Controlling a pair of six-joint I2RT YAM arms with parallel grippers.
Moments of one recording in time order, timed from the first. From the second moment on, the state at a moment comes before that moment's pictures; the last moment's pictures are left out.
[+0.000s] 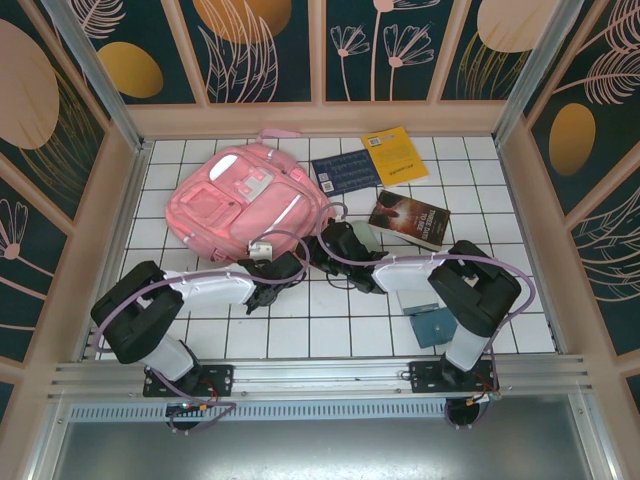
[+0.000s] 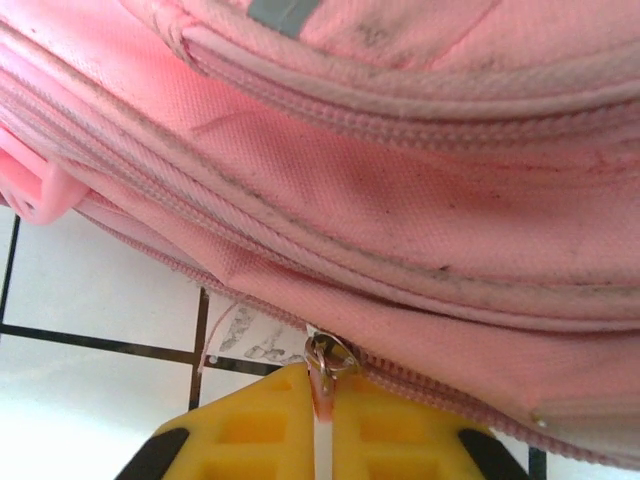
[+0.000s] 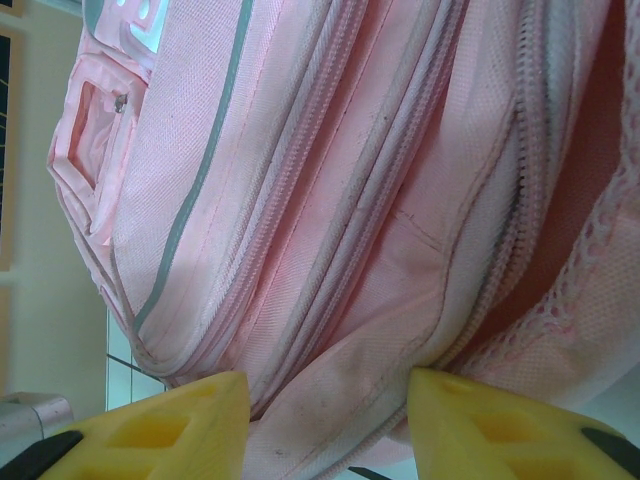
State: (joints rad) left arm -0.86 1.57 0.74 -0.57 -0.66 -0.81; right arm 0.87 1.72 0.80 0.35 -0.03 1.12
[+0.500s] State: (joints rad) left arm -0.86 1.49 0.72 -0.56 -0.61 -0.81; right arm 0.87 1.72 0.80 0.35 -0.04 1.12
